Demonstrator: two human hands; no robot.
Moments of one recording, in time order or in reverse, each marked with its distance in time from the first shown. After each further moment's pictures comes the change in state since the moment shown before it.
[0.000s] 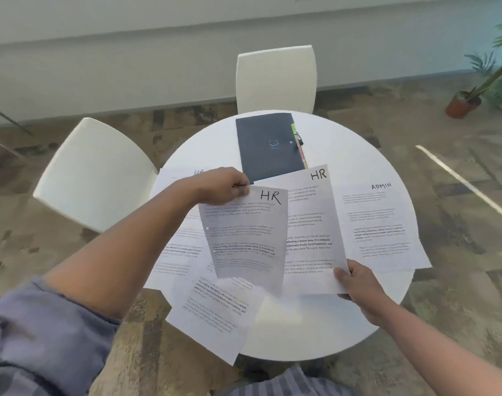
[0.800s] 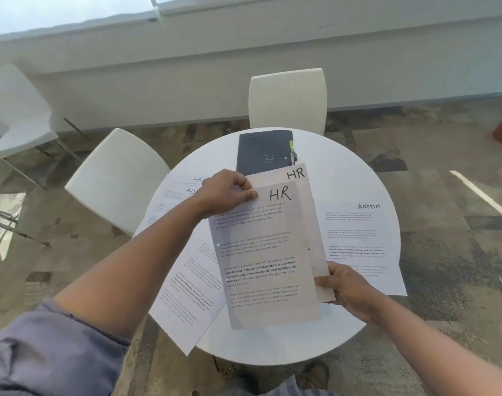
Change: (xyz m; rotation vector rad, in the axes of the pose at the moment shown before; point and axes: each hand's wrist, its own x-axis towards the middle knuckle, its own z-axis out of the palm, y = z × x) left_hand 0.015 0.134 0.034 -0.380 0.404 -0.307; right_hand 0.022 -0.022 -0.118 0.083 -0.572 -0.063
